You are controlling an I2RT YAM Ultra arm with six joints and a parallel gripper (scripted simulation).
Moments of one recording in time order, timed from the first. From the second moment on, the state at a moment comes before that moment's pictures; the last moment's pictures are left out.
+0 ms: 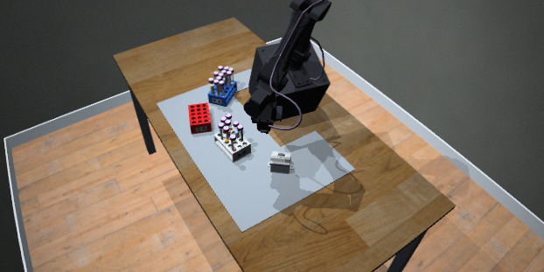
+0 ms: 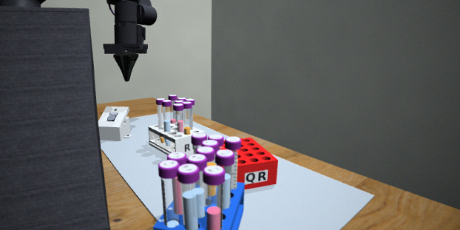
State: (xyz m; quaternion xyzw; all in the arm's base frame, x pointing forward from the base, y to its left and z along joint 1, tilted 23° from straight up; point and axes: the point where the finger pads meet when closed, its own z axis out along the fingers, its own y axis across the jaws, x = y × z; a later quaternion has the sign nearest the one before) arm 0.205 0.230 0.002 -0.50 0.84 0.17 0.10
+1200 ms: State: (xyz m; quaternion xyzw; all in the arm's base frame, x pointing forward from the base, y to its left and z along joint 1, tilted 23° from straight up) arm 0.155 0.258 -0.004 -0.48 0.86 0.16 0.09
